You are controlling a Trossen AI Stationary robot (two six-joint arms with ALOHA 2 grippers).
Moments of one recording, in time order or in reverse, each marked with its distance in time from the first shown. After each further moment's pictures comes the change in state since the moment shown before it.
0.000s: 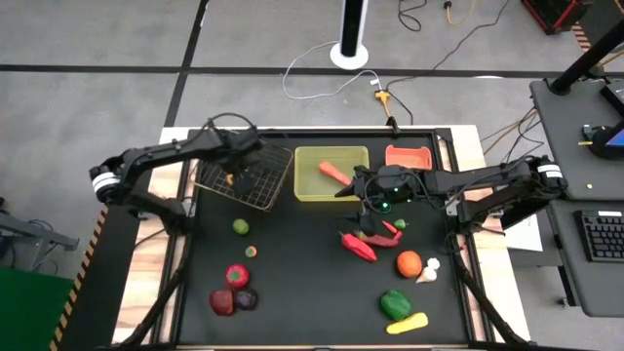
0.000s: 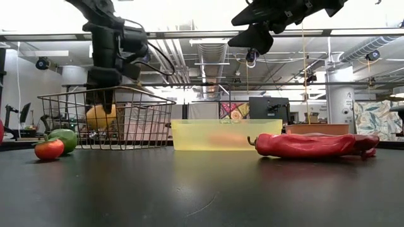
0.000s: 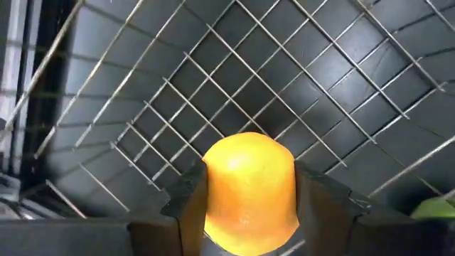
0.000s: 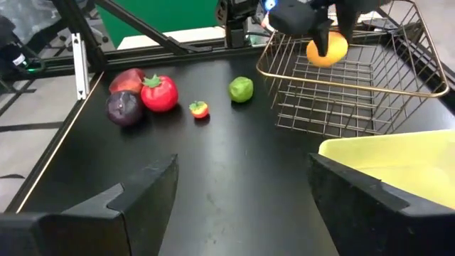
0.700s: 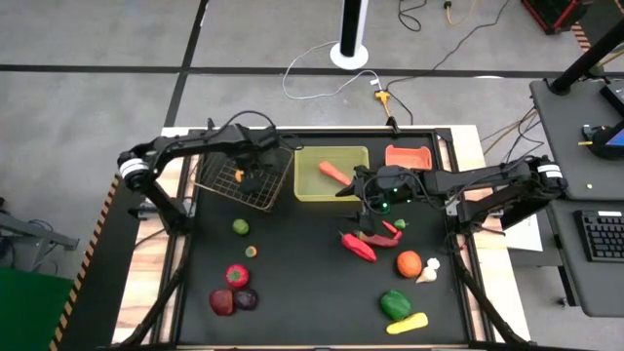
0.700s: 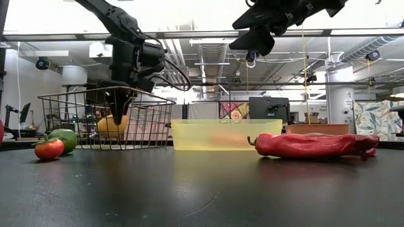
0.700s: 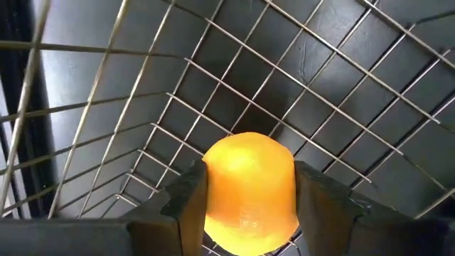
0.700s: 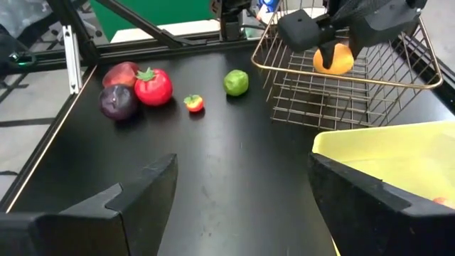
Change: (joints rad) left arm 0.000 0.227 0.122 -0.007 -0.002 0.178; right arm 0.000 0.000 0.000 -0.023 0.016 0.001
